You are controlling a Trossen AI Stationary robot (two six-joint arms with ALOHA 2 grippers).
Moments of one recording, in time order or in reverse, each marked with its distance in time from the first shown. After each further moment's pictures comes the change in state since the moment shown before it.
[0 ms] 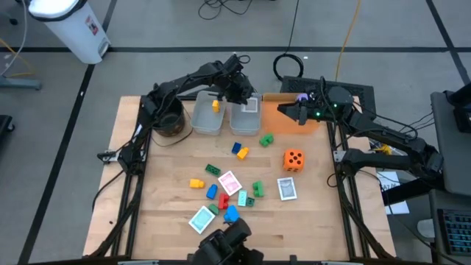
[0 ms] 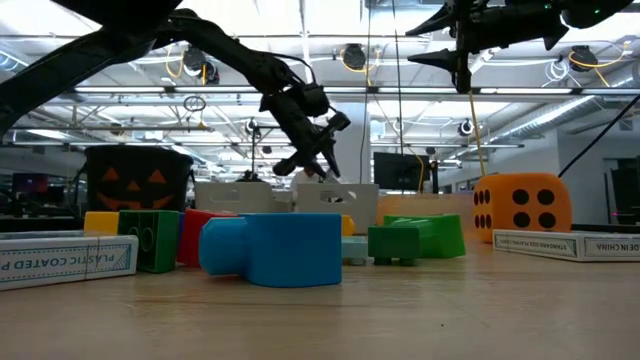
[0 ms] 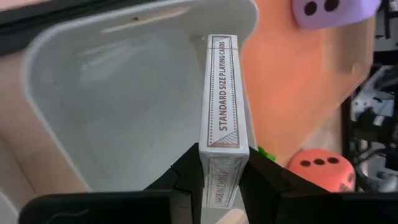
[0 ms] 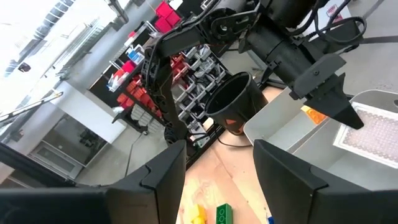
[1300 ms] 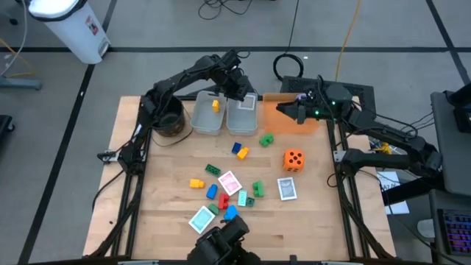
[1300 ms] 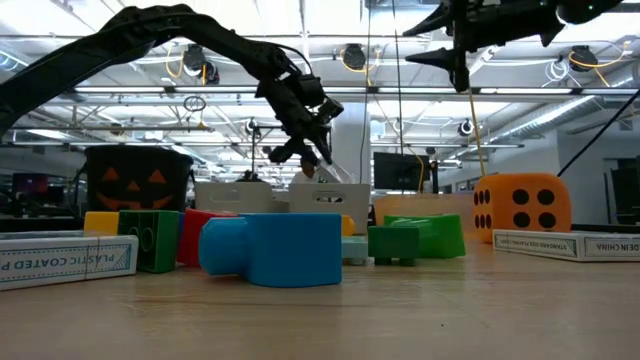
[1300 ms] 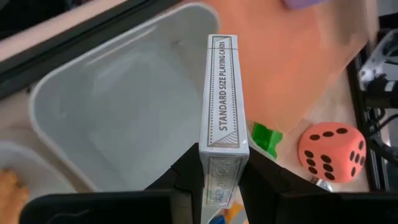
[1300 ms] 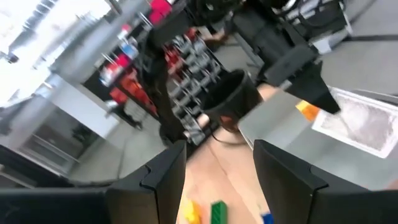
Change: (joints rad) left arm 0.020 0.000 0.120 -0.181 0.001 0.192; right arm 0.000 0.022 0.037 -0.039 0.002 -0.024
